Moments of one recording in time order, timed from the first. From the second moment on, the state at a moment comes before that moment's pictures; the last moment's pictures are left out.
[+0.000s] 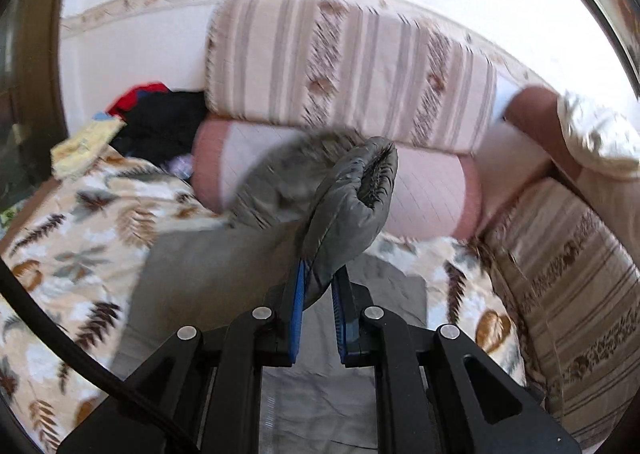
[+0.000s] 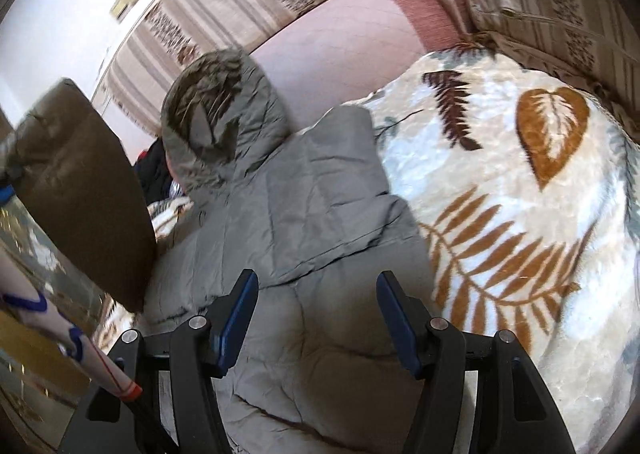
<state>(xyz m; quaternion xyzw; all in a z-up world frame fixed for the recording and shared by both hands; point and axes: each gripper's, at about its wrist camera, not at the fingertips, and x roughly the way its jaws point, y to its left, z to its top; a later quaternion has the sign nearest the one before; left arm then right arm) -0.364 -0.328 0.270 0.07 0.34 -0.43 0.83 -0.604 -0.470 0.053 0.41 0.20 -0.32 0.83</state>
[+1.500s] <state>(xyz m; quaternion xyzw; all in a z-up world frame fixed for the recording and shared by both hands) -0.205 -0.246 0.089 0.07 0.36 -0.26 0.90 -0.527 -0.464 0.087 0.24 0.19 -0.38 0.87</state>
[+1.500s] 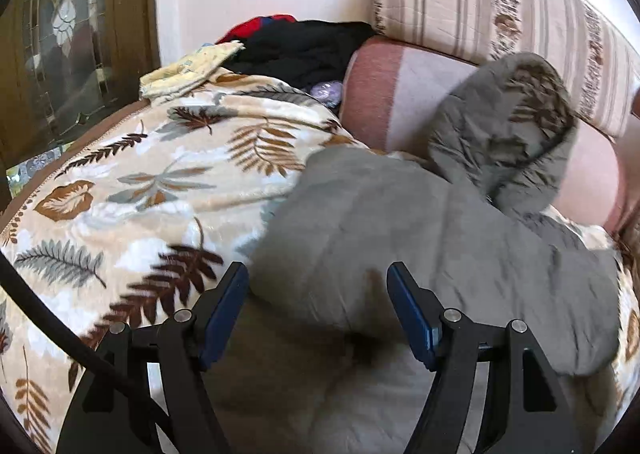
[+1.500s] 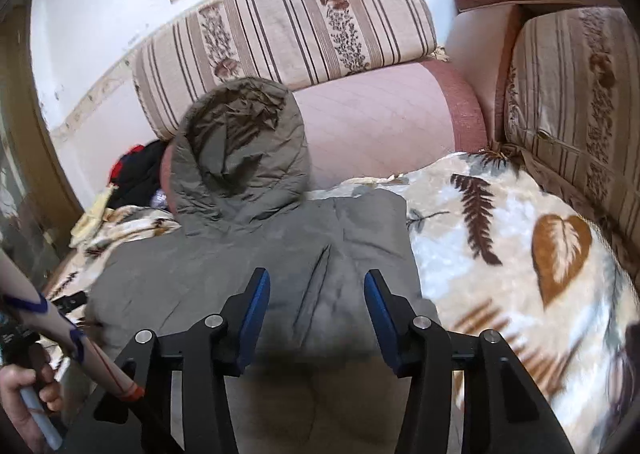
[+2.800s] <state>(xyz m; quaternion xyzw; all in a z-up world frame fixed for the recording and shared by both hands) -0.267 -0.101 0.109 0.12 0.38 -0.19 0.90 -0.534 -0.362 0.047 0.25 0.34 -0.28 0.86</state>
